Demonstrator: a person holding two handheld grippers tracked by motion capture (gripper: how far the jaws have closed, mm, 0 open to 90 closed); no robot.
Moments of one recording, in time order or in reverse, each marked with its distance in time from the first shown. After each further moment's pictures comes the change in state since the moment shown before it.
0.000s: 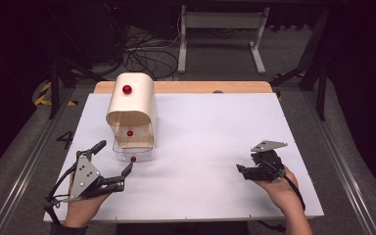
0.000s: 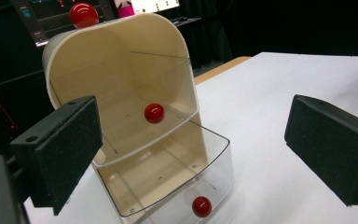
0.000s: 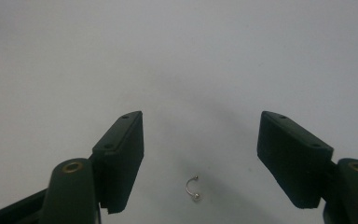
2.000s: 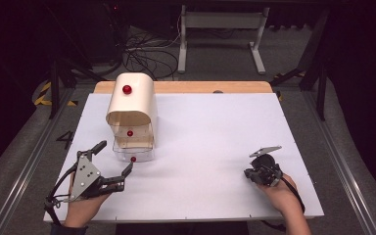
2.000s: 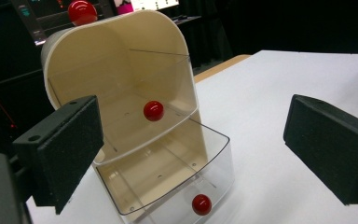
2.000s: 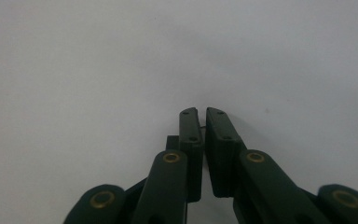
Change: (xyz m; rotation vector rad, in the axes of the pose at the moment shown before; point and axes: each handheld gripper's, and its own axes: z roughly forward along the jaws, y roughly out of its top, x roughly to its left) left arm 0.000 -0.001 0.000 0.007 -0.001 -0.001; right arm -0.005 -0.020 0.021 0.186 0.018 0.073
